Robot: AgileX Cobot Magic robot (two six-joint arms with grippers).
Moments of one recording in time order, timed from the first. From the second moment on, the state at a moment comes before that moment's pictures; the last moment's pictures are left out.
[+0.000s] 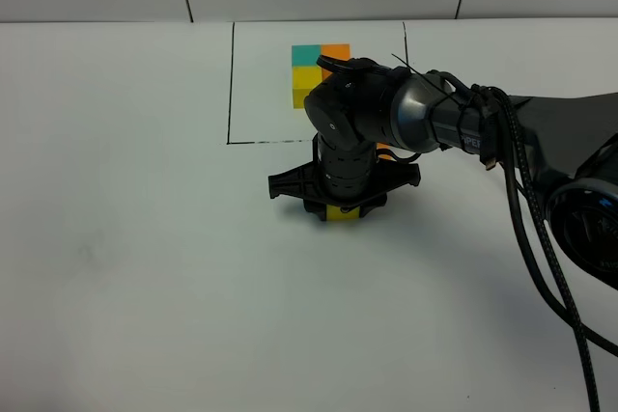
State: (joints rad) left arm -0.04 -0.01 -0.51 -0.05 1.06 0.10; right arm 0.67 2.27 -1.61 -0.13 0.85 0.67
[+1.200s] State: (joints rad) left arm -0.04 -0.01 -0.51 -0.05 1.06 0.10; right arm 0.67 2.27 -1.61 -0.16 0.83 0.69
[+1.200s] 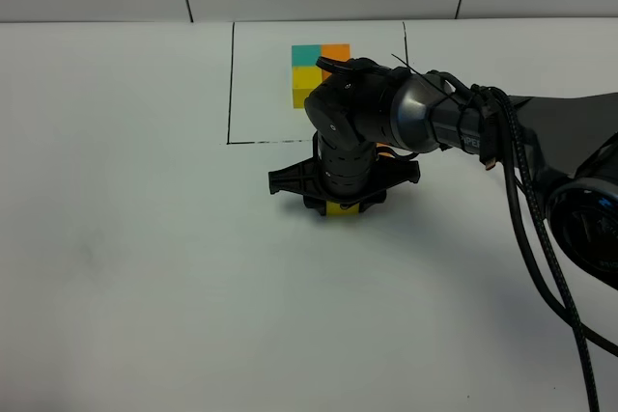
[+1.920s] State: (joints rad) left arm -0.04 -0.01 -0.51 -0.05 1.06 0.10; right arm 0.66 2.27 -1.61 -0.12 0.82 0.70
